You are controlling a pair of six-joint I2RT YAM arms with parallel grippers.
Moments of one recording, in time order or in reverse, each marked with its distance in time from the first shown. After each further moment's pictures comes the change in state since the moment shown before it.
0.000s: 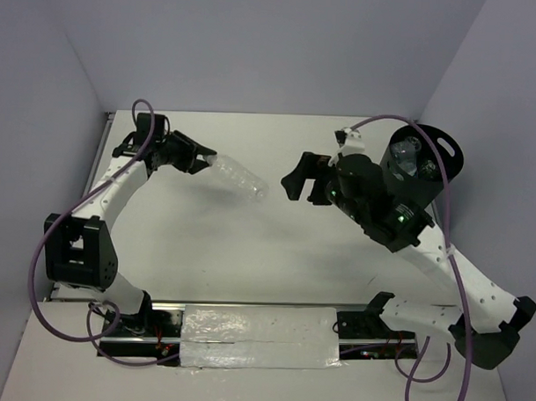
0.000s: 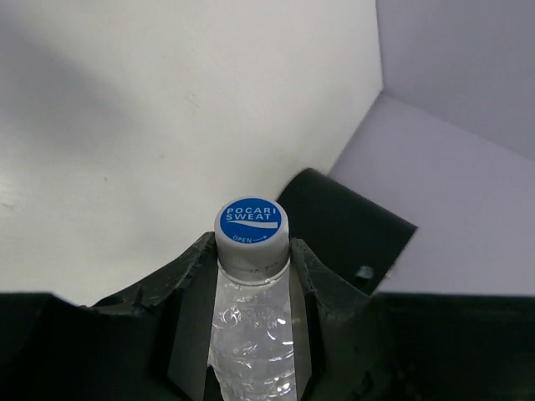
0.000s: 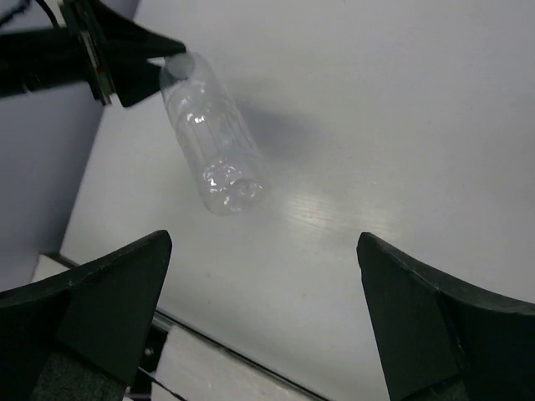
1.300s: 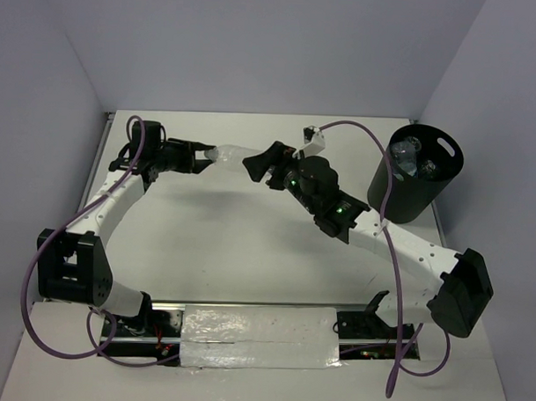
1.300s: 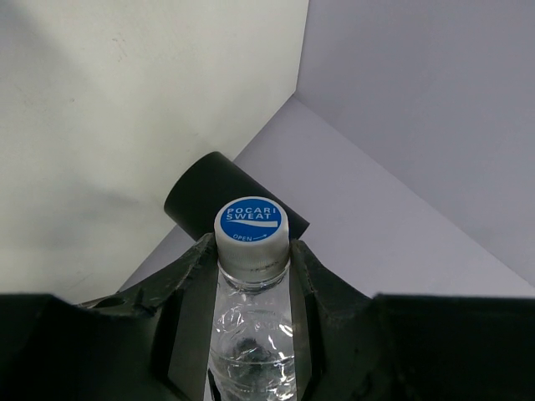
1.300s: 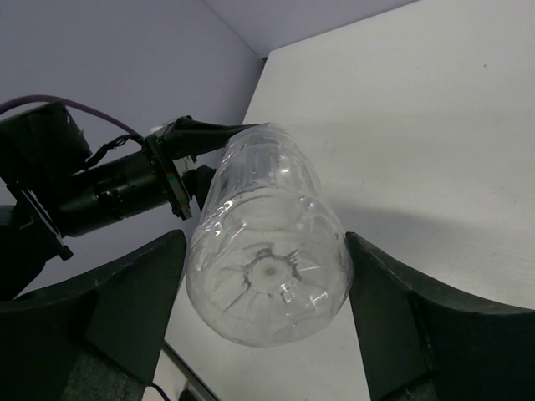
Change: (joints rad) left arm 0.005 -0.135 -0.185 0.189 0.046 -0.479; right arm 0.027 0.202 -0.279 0.813 -0.020 0.193
